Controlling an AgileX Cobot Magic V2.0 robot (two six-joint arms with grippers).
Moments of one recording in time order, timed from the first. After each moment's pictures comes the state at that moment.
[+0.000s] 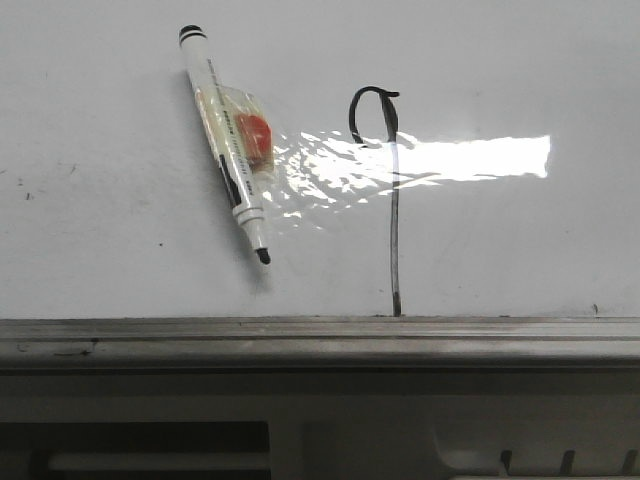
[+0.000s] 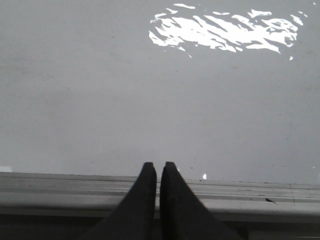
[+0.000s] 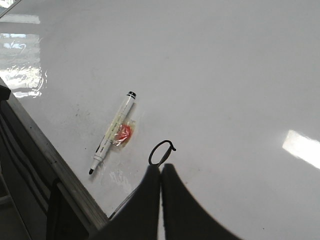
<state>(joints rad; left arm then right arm) -0.04 0.00 0.00 -0.20 0.34 0.09 0.65 0.19 -0.47 0.17 0.40 -0.48</state>
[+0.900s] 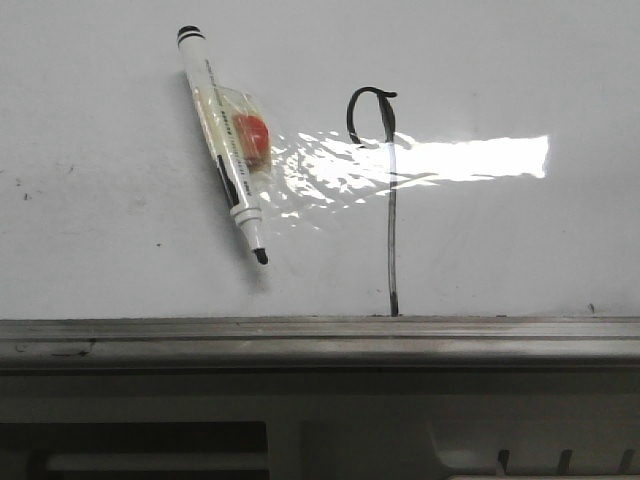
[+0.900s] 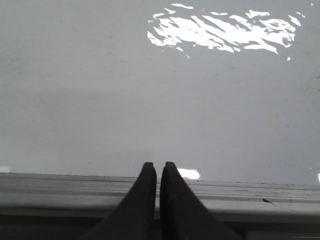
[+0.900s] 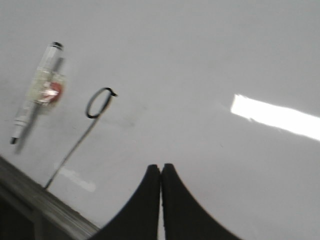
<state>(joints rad) -0.04 0.00 0.00 -0.20 0.34 0.09 0.44 0.11 -0.13 -0.03 0.13 -0.16</state>
